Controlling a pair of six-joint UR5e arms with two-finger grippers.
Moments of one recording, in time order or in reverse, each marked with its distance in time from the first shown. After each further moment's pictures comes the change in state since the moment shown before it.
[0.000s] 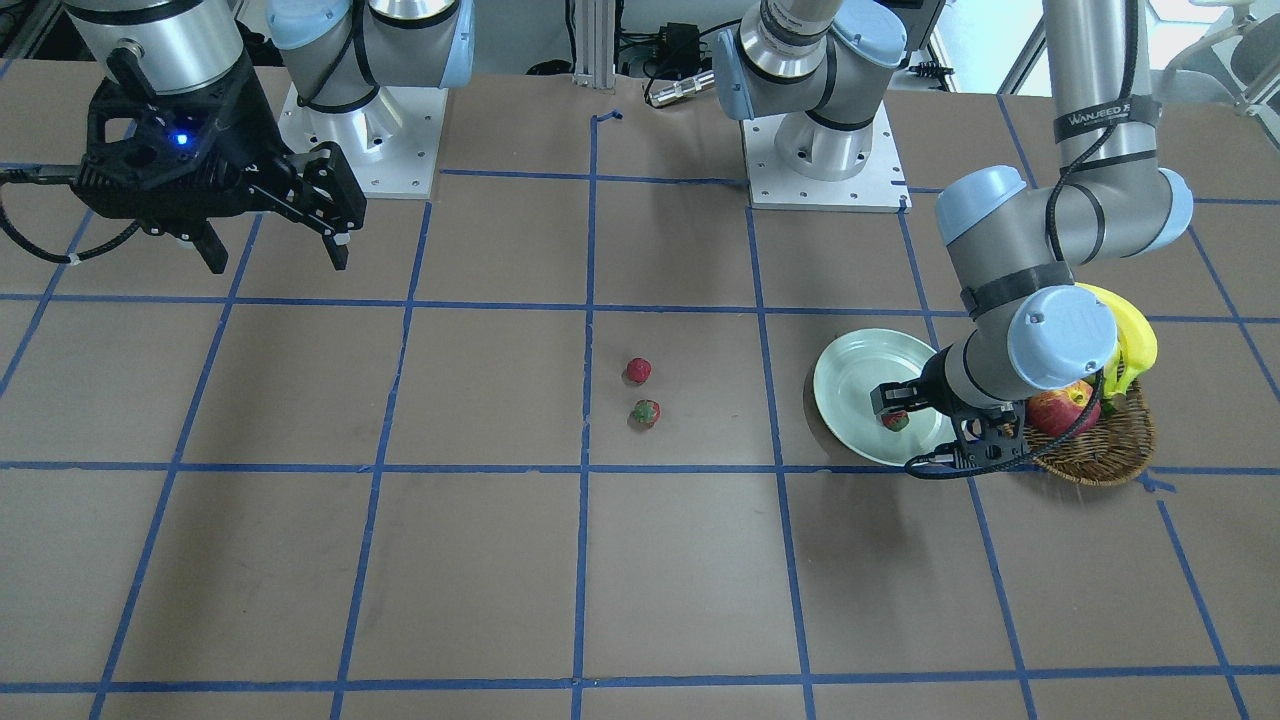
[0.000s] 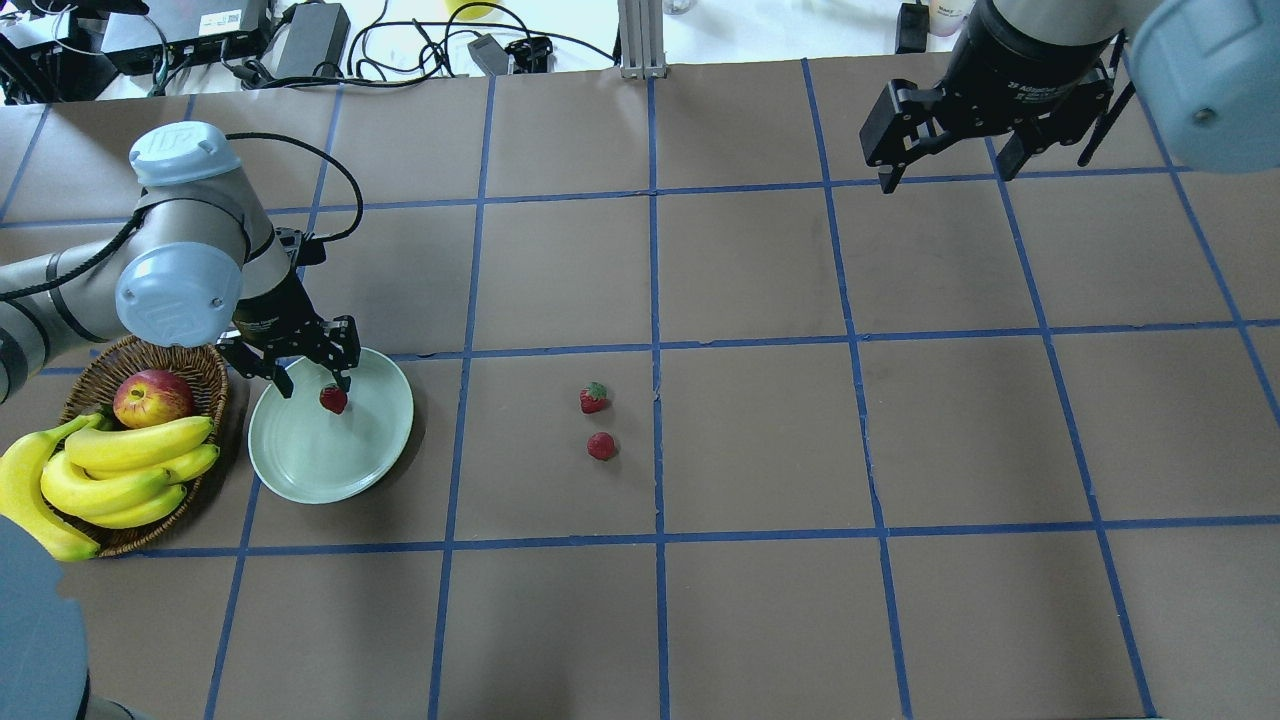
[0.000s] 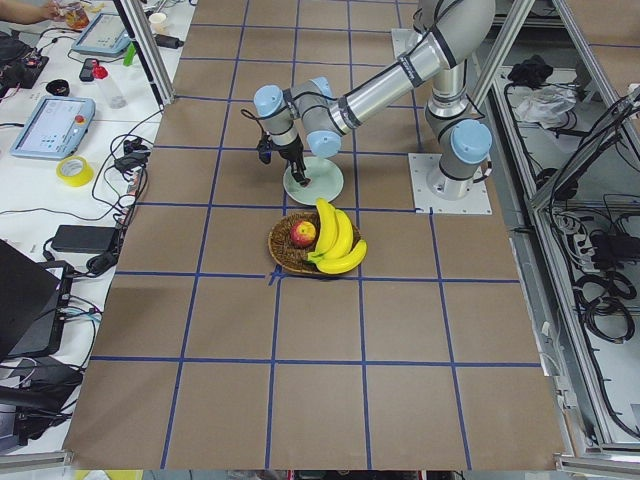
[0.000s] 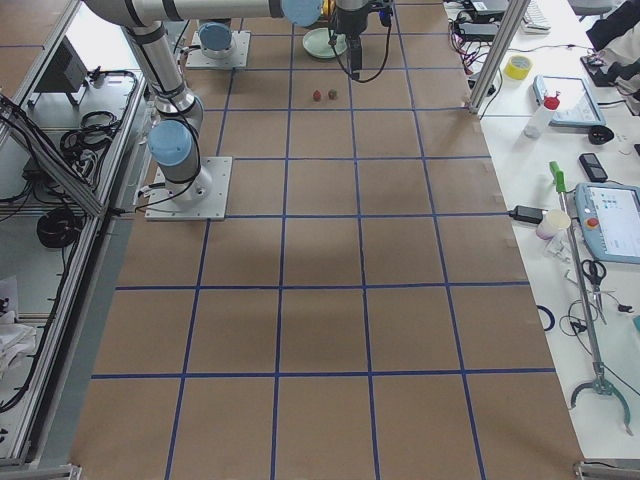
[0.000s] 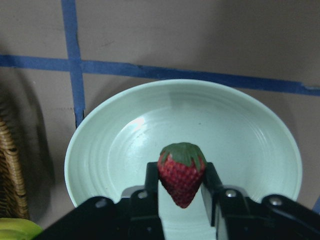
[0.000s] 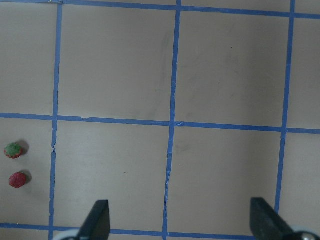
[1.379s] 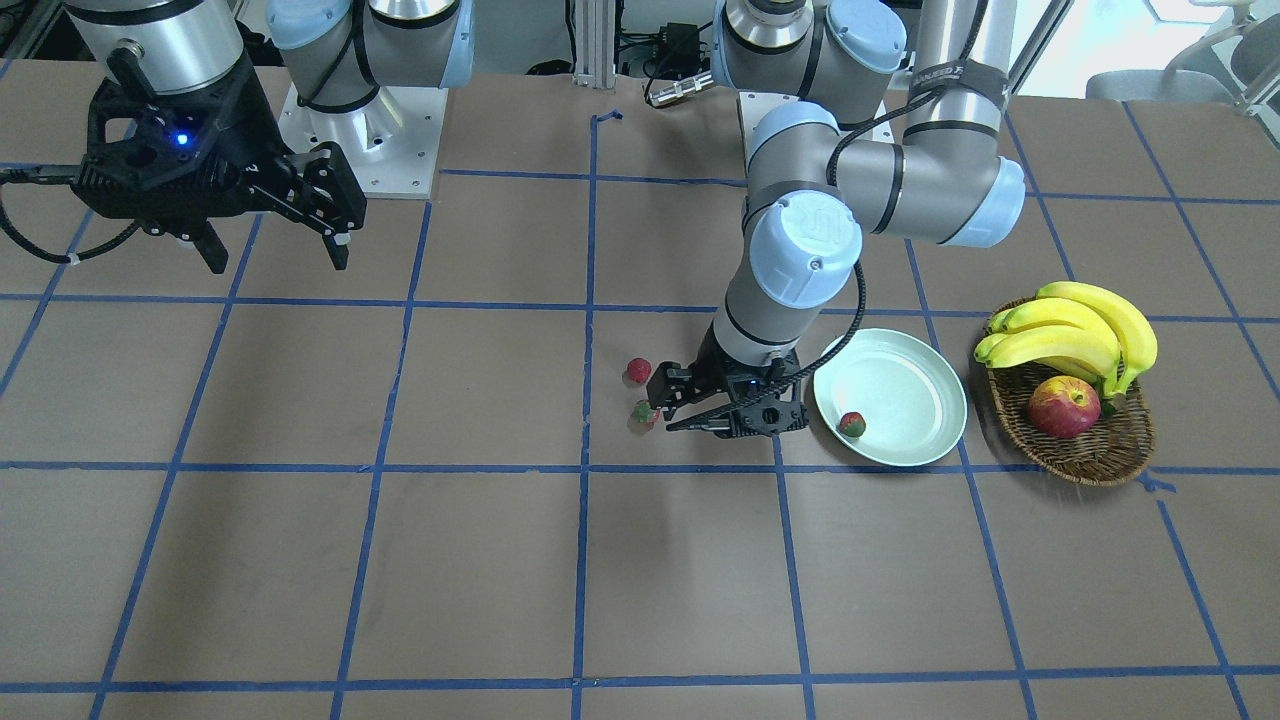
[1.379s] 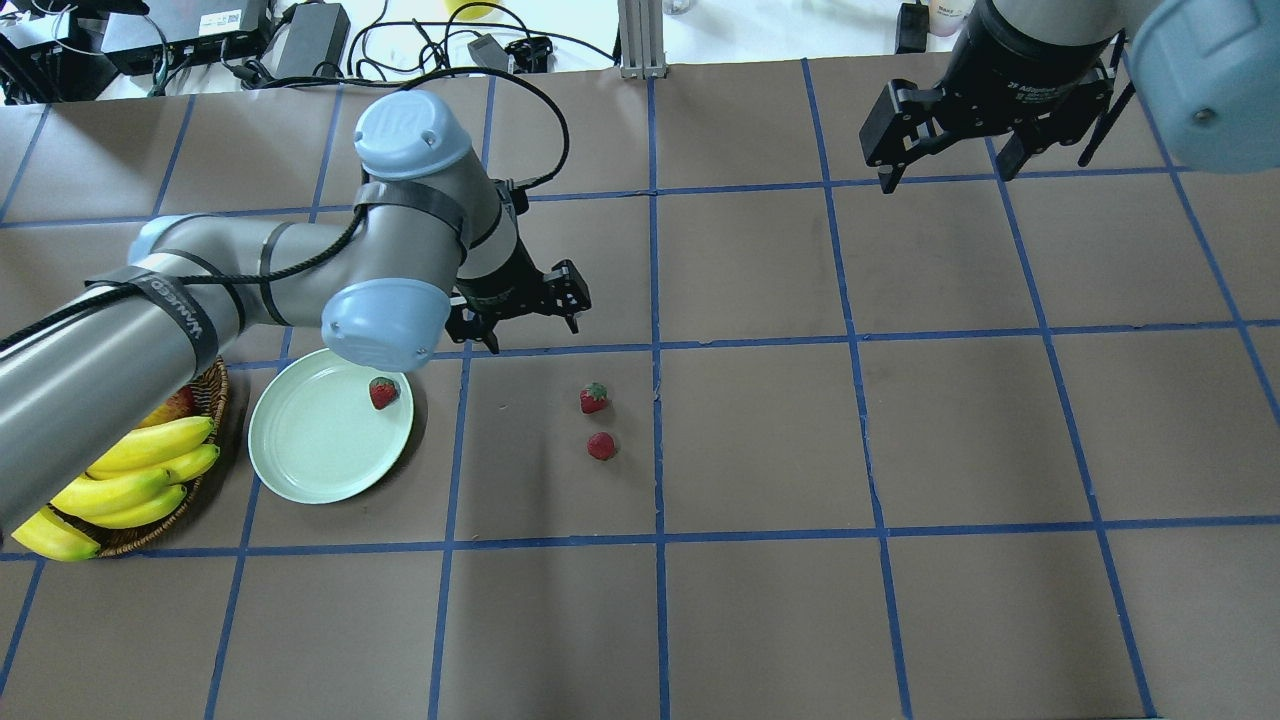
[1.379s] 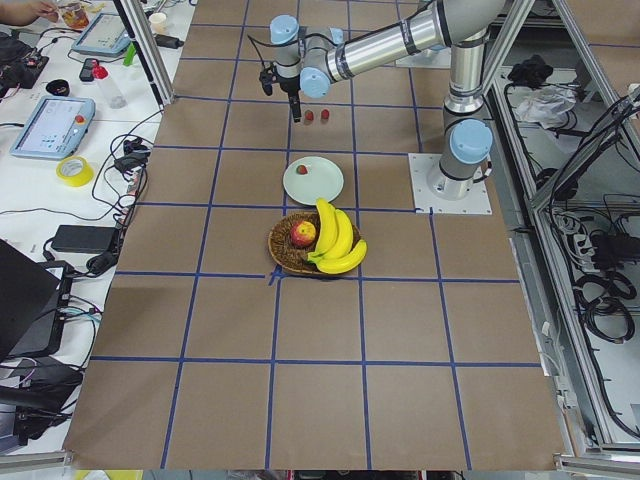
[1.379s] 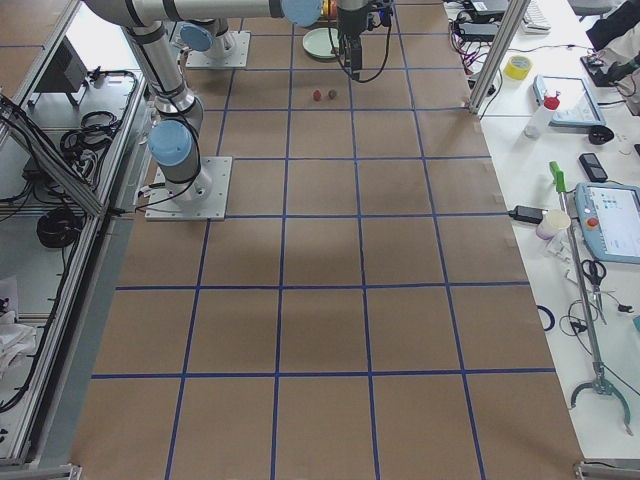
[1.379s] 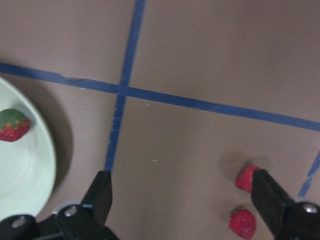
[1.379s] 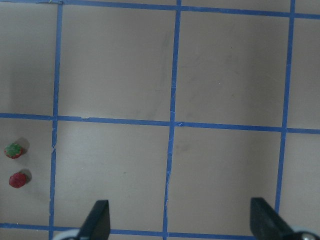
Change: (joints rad) left arm -0.429 0.016 0.020 0.218 -0.240 -0.468; right arm 0.000 0.000 0.000 0.000 0.000 0.000
